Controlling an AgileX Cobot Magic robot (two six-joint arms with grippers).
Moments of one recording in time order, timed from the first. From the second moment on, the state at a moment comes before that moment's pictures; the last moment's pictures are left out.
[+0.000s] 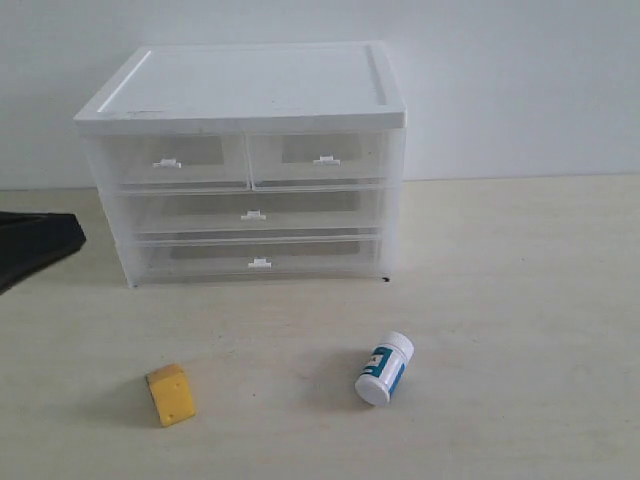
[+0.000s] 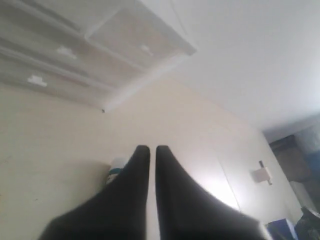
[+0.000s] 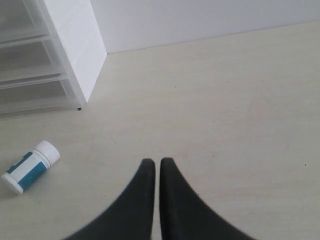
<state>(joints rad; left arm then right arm) 0.05 0.99 -0.42 -1.72 0.78 1.13 0.11 0.00 0.00 0.03 0.35 0.16</state>
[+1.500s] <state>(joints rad) 0.03 1.71 -1.02 -1.63 0.80 1.21 0.11 1.51 -0.49 -0.73 -1.17 1.50</state>
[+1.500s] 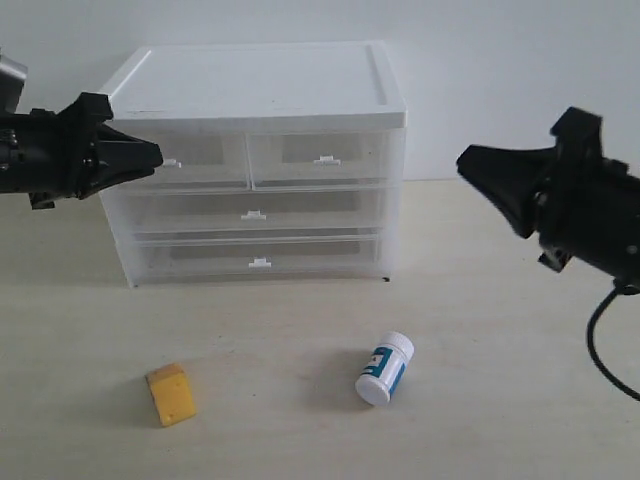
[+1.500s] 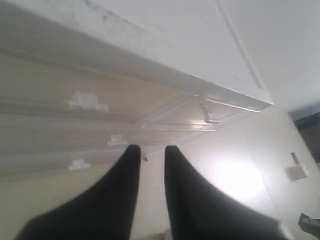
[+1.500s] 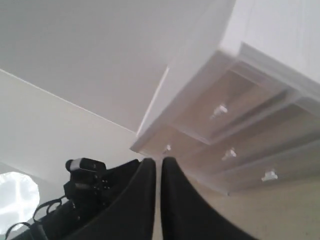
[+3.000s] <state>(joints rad) -0.05 1.80 -1.13 -1.57 0.51 1.25 0.22 2.14 -1.13 -0.85 -1.20 1.89</state>
